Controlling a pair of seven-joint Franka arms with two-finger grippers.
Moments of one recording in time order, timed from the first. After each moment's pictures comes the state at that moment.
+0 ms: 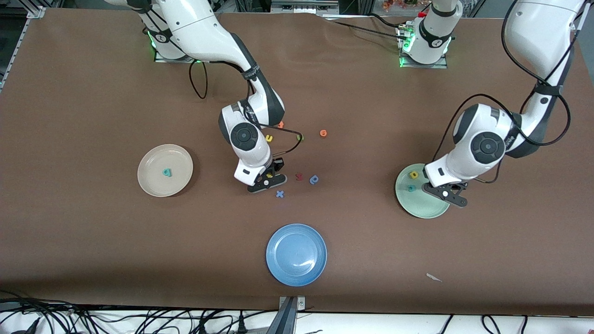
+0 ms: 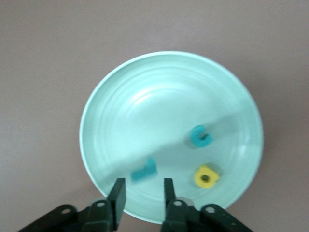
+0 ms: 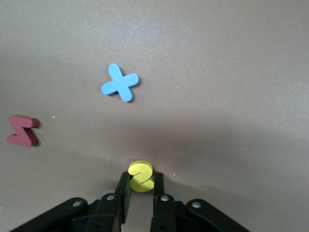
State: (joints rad) left arm 0.27 0.50 -0.41 -1.91 0.39 2.26 0.10; right arm 0.83 0.80 -0.24 -1.57 0.32 2.36 0.11
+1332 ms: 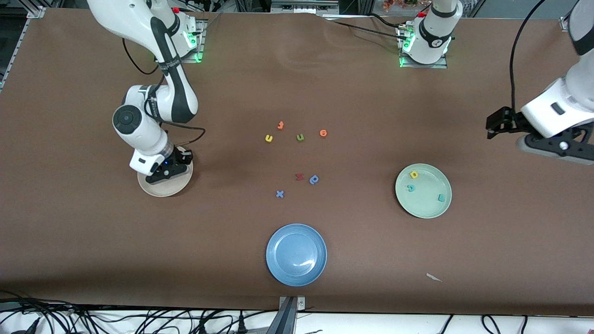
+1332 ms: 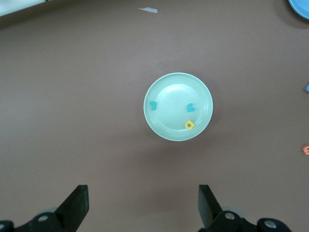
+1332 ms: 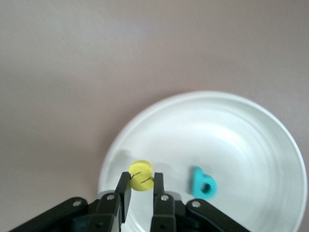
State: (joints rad) left arm 0.20 0.16 -0.32 -1.42 0.12 1.54 0.12; right arm 0.75 0.42 -0.53 -2.21 0.32 2.60 -0.41
